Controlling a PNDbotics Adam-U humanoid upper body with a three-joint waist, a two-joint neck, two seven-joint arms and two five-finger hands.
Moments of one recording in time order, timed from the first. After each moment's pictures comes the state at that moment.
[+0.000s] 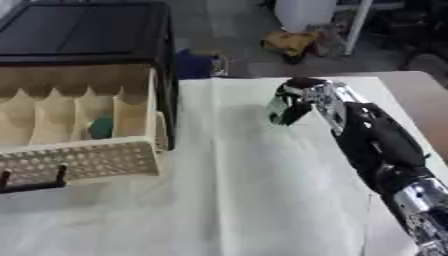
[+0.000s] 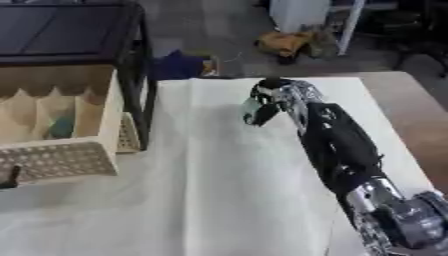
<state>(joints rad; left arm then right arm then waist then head) -0.49 0.58 0.06 -1.99 0.36 -0.13 -0.04 -1.17 -0.40 -0.02 -0.57 1.20 -0.17 0.43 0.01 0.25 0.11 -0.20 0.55</state>
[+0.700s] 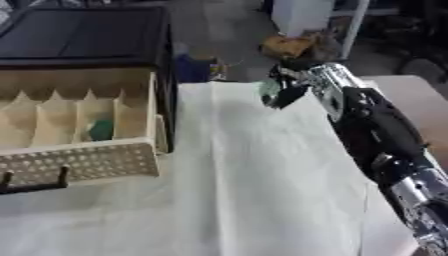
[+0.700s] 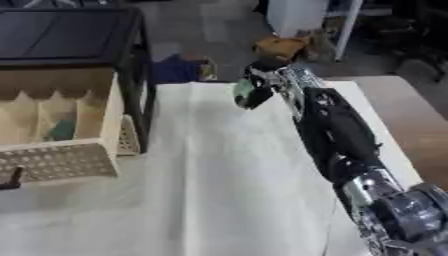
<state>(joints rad) -0.49 0.58 0.06 -1.99 0.37 -0.11 -0.04 -1.22 -0.40 0.00 -0.63 1.20 -0.20 0.42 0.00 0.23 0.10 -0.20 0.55</state>
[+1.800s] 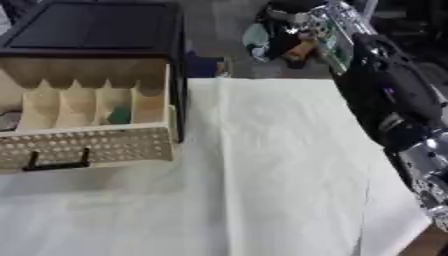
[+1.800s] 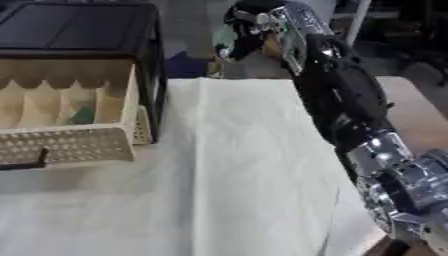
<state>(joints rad) -0.48 0.59 0.06 -1.99 0.39 -0.09 -0.04 -1.33 -0.34 0.07 -0.72 1.10 -0.26 0.46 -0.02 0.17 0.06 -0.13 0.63</state>
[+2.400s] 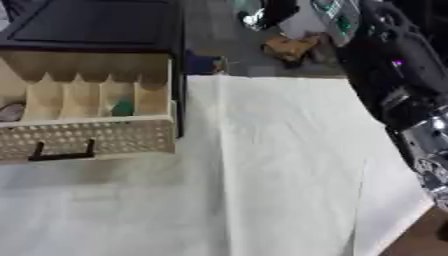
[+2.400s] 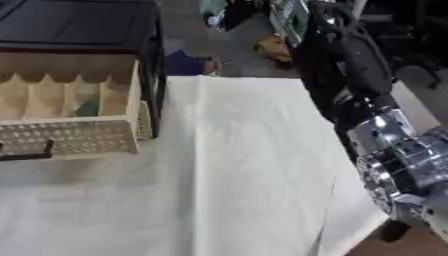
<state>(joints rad) -0.48 0.60 0.06 -1.99 0.41 -0.06 -0.04 -1.39 -0.32 0.09 -0.76 1.01 -0.25 0.47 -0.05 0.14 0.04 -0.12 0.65</state>
